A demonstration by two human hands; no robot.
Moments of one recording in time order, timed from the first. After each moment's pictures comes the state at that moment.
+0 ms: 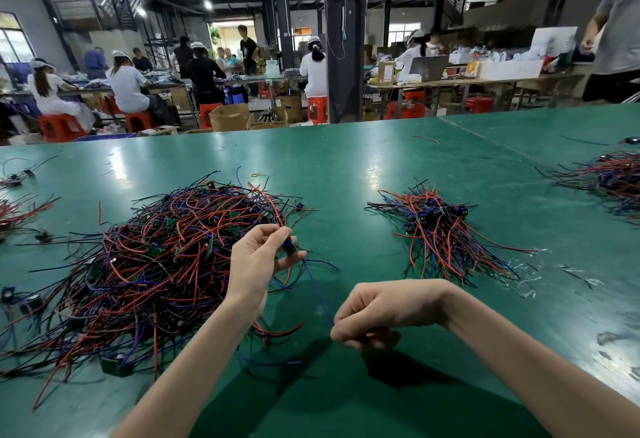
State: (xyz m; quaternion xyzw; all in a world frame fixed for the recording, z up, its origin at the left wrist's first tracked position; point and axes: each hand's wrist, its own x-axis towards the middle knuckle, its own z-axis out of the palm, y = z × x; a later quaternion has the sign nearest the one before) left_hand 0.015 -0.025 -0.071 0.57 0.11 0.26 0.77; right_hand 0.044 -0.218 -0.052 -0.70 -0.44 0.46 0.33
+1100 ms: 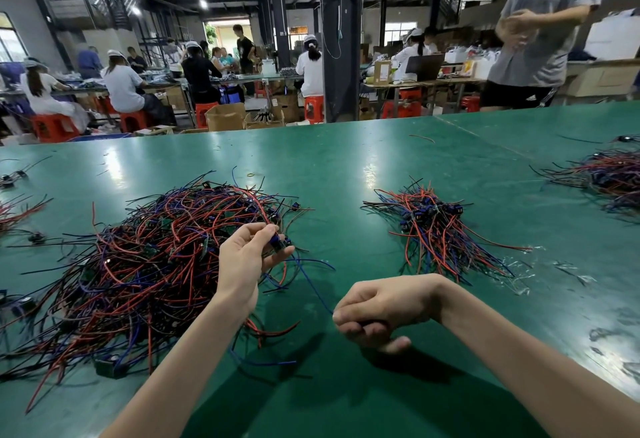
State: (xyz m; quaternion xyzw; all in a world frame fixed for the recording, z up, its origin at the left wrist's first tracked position) left_hand 0.010 -0.021 -0.063 0.55 0.13 0.26 0.78; right_hand 0.050 -0.223 -0.054 -0.62 -0.37 0.57 0.38
